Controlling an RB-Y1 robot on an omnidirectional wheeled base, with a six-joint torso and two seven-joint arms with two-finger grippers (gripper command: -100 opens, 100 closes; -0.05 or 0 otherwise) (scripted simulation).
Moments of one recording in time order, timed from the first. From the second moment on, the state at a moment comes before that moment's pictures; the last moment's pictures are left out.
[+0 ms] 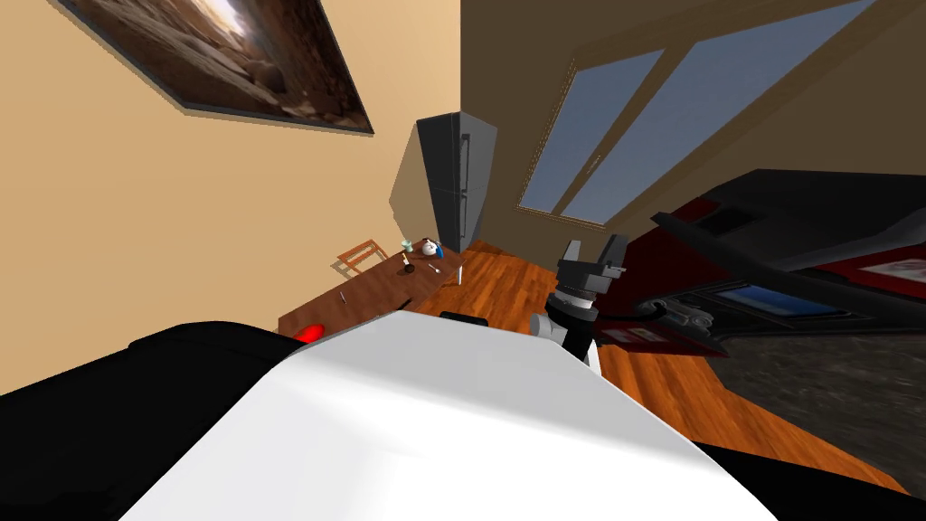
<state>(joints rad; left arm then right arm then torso) 0.50 0.27 0.23 -1.08 0.23 0.07 0.69 0.48 -0.03 -0.06 -2.32 0.06 -0.56 -0.06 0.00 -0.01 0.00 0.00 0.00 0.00</state>
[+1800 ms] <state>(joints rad) 0.35 0.22 0.31 -0.72 0.21 0.08 0.71 0.48 -0.03 -0.06 -2.32 0.06 -0.56 -0.06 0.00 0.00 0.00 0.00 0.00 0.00</state>
